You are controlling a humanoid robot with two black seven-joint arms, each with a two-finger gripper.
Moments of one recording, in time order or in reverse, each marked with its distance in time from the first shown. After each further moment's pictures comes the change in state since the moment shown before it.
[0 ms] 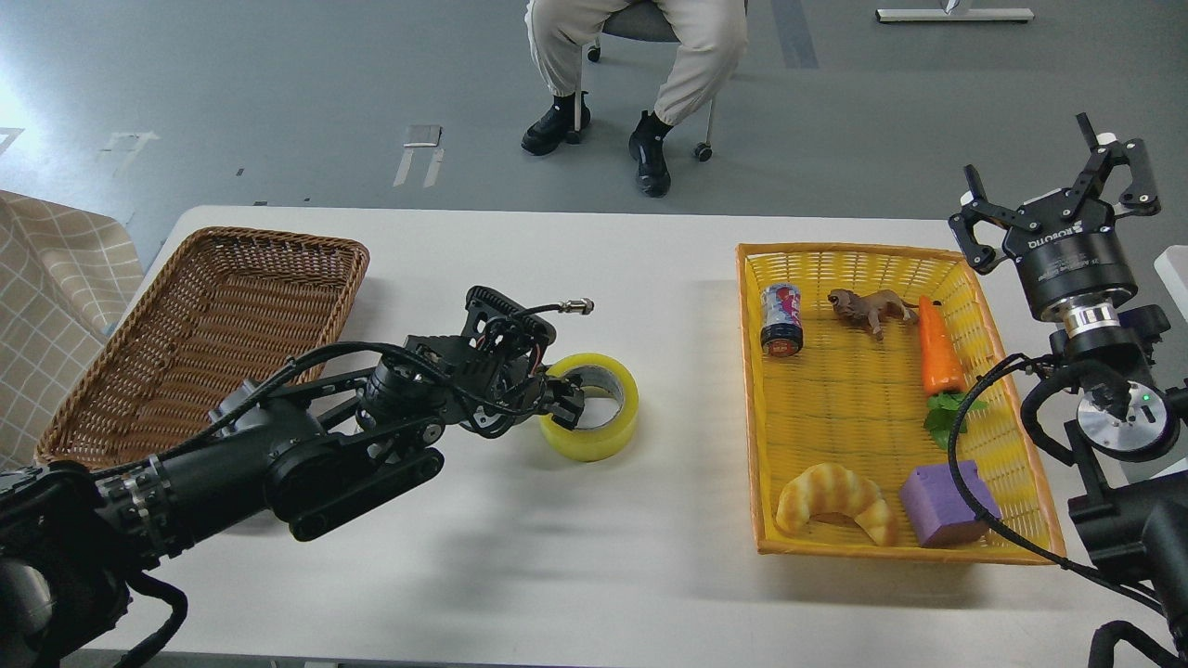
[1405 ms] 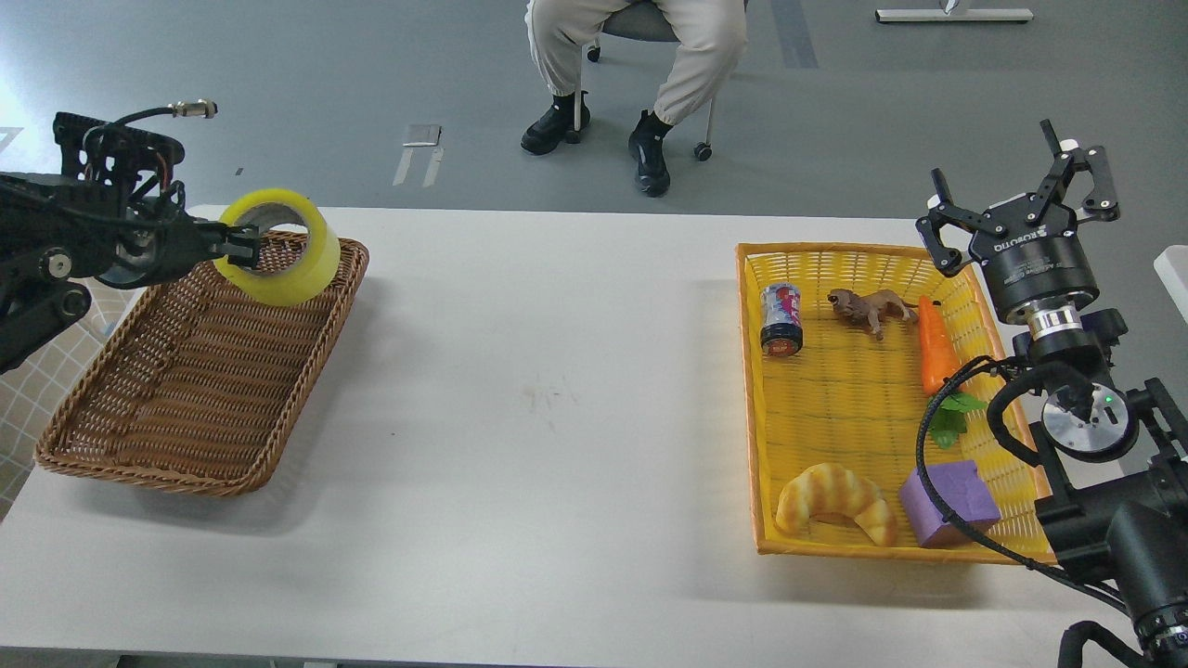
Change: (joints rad) left arm -0.140 0.640 0.013 0.087 -0.295 0.000 -0.149; right arm 0.002 0.057 -0.003 -0.001 0.000 0.000 0.000
